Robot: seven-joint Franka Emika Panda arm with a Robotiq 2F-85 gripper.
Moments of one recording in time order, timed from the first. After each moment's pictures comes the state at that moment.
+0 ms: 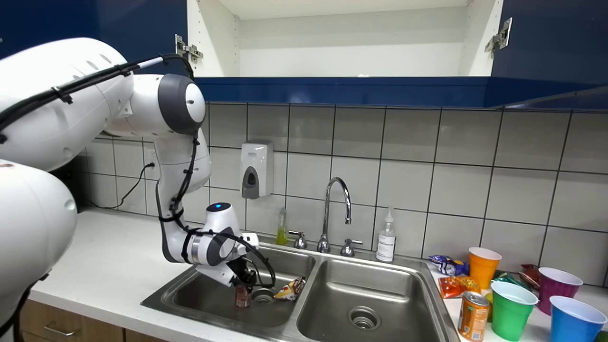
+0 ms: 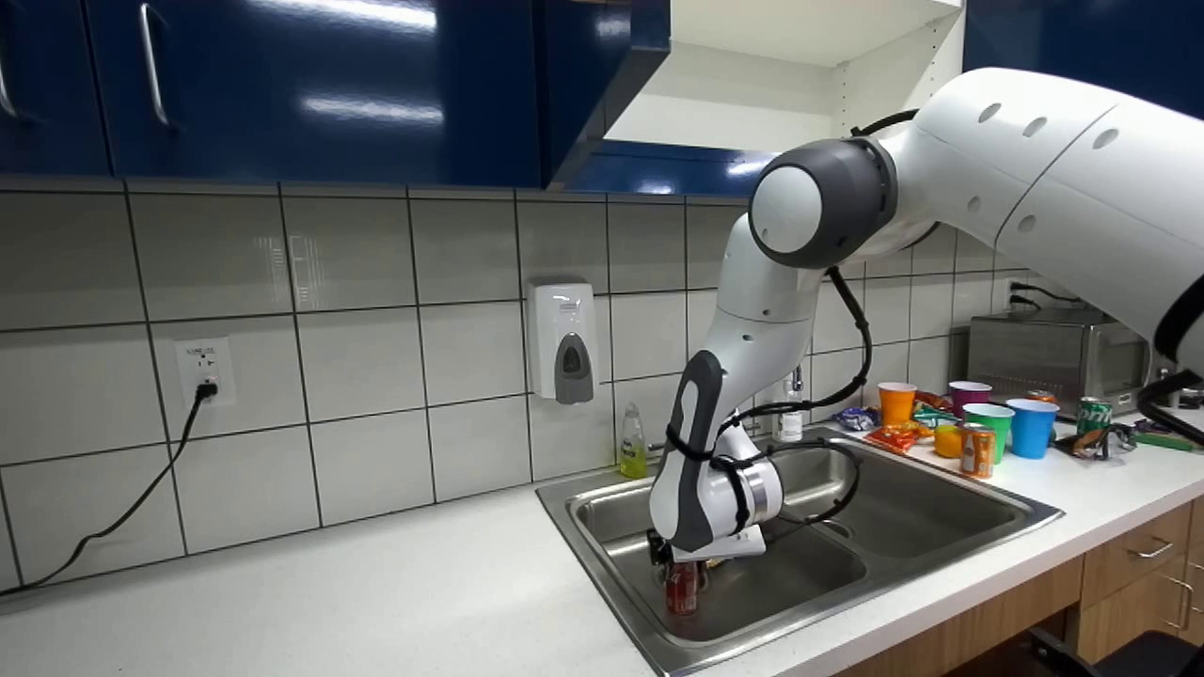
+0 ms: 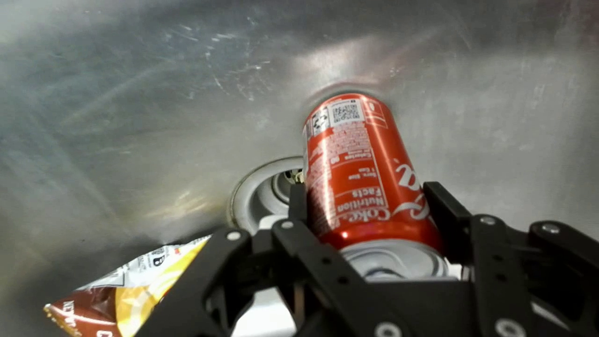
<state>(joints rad) 0.26 0.94 -0.13 -1.97 0.17 3.25 0.19</state>
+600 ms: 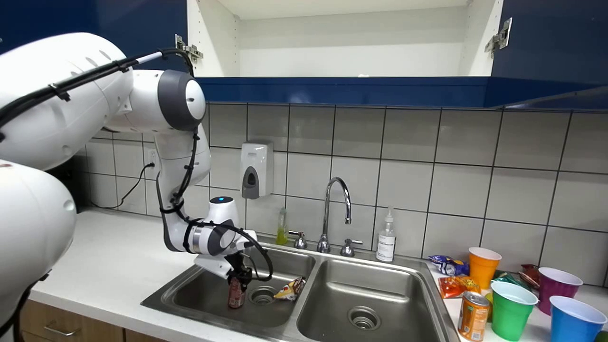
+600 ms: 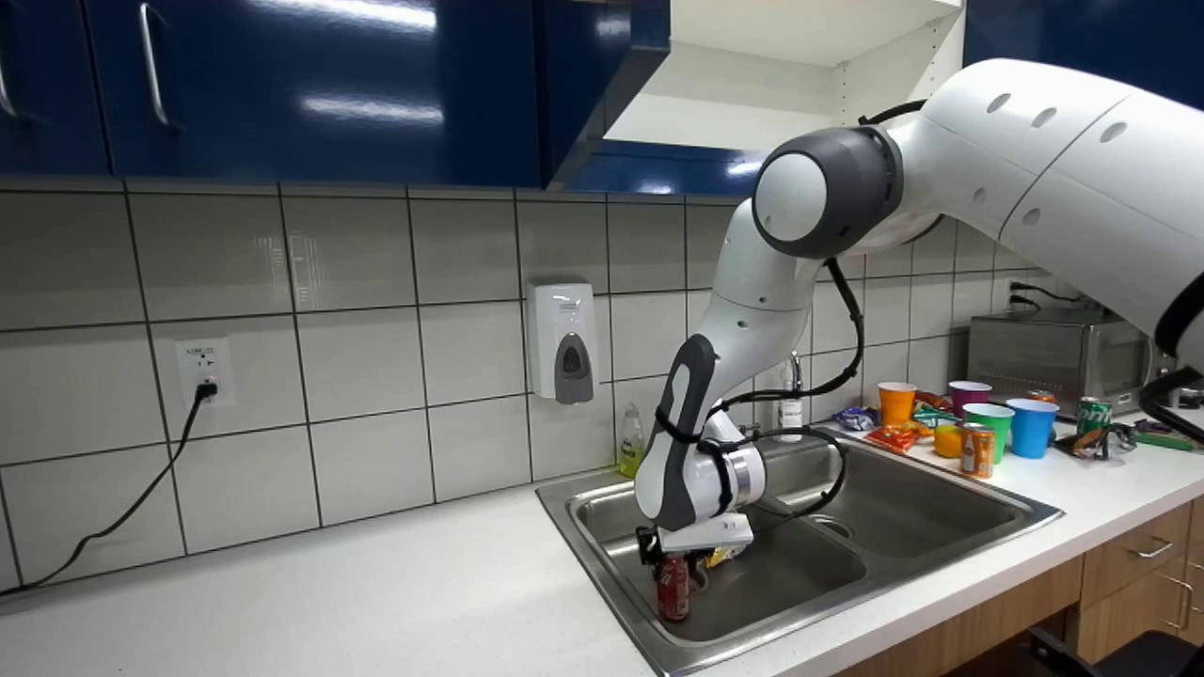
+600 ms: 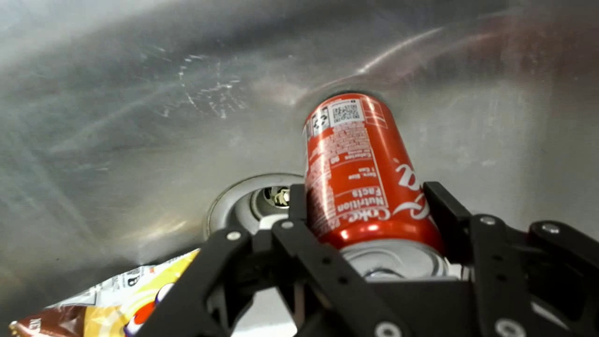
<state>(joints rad) 0.25 0.92 -0.11 -1.92 0.17 3.09 0.19</state>
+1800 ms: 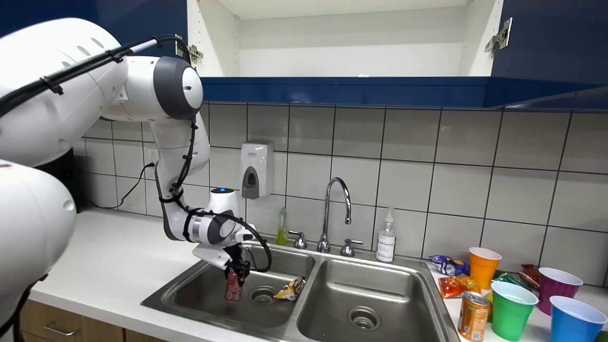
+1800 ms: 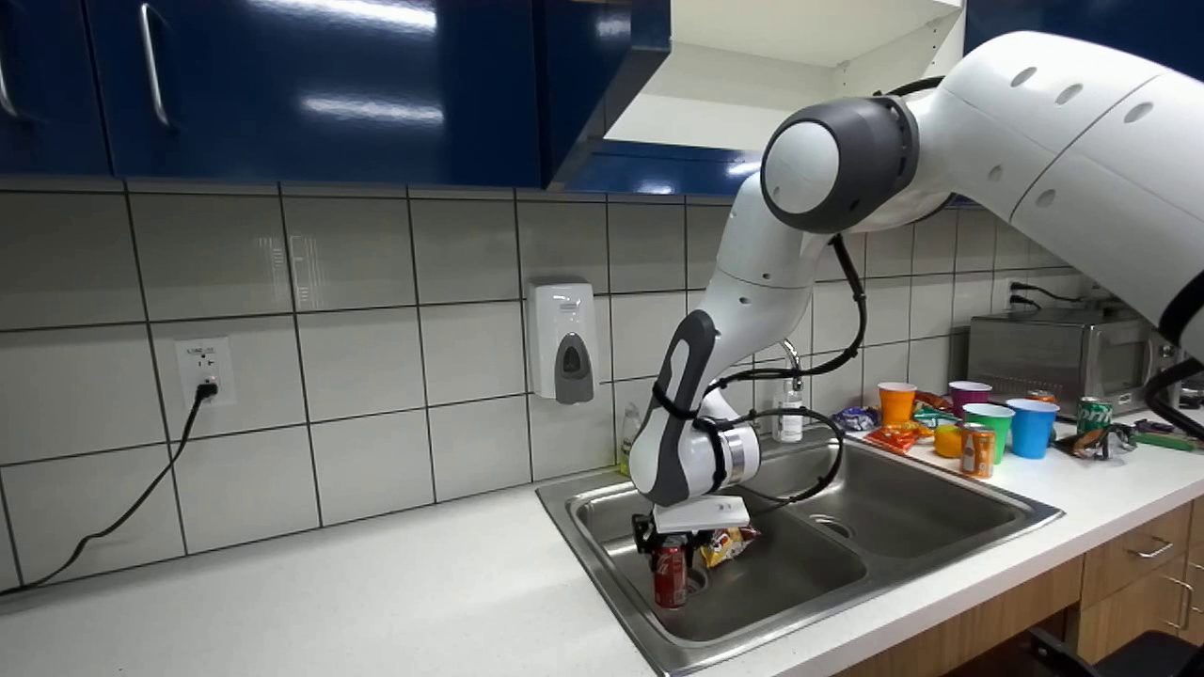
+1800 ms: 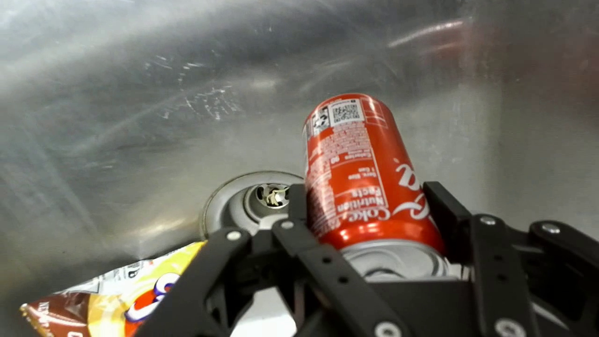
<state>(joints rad) 0.25 0.85 -0.10 -1.95 0.17 3.00 0.19</state>
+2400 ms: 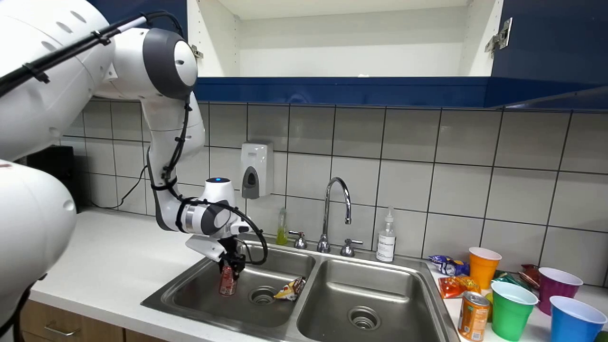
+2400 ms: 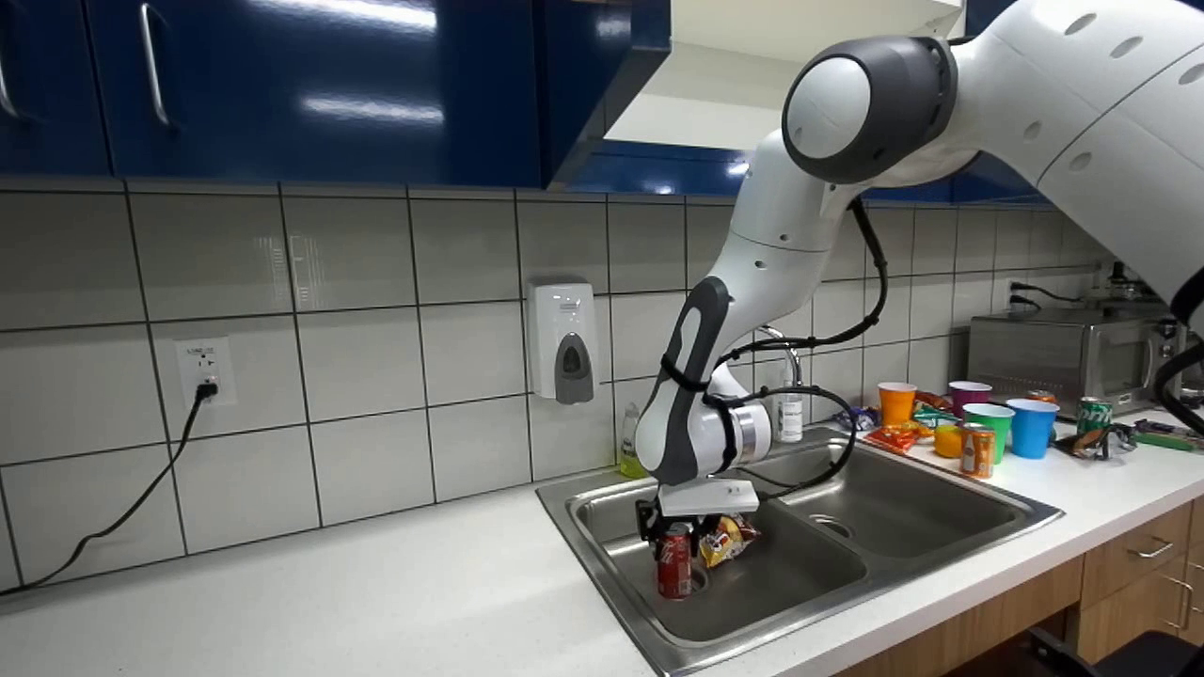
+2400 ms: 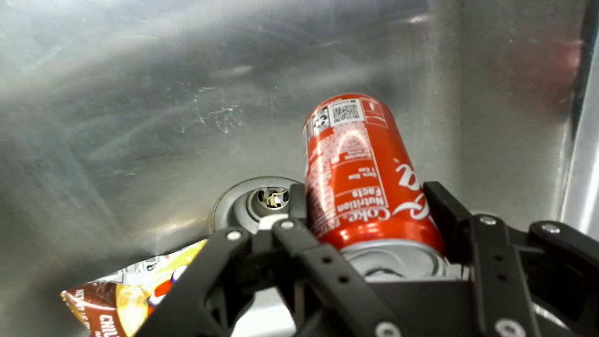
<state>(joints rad) 0.25 0.72 -0.09 -2.08 0.17 3.00 0.19</state>
